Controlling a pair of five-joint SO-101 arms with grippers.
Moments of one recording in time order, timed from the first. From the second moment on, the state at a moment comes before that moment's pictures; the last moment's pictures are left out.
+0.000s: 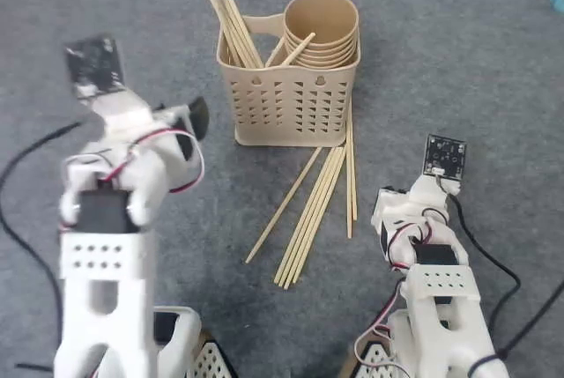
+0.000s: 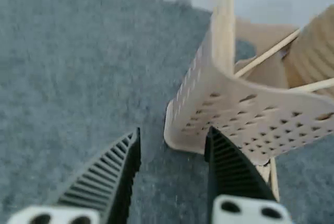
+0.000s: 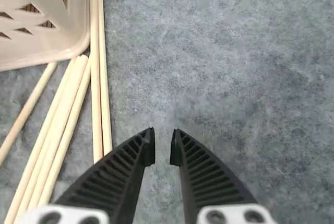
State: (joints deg) left arm -4.3 -45.8 41.2 58.4 20.6; right arm -5.3 -49.5 82.5 24.0 -12.5
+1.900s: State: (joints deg) left arm 23.0 3.9 41.6 37.3 19.5; right arm -5.2 -26.5 62.9 40.8 -12.5
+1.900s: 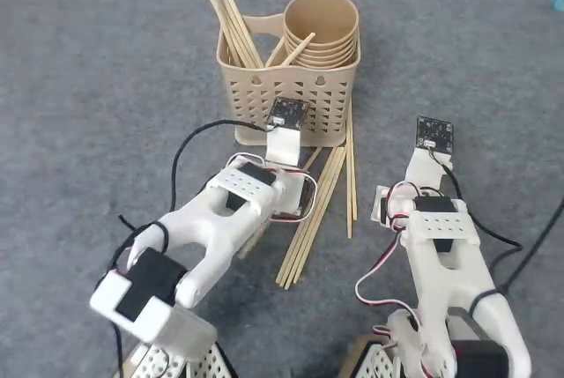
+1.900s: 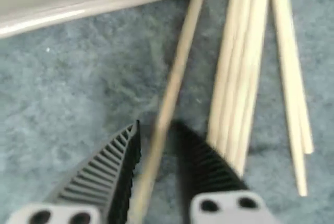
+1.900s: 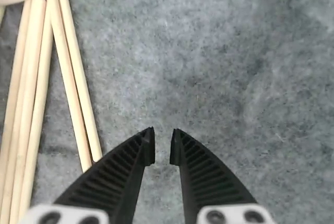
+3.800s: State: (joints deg) left arm 29.7 -81.2 55.9 81.9 -20.5; right arm -5.2 -26.5 62.9 40.8 -12.5
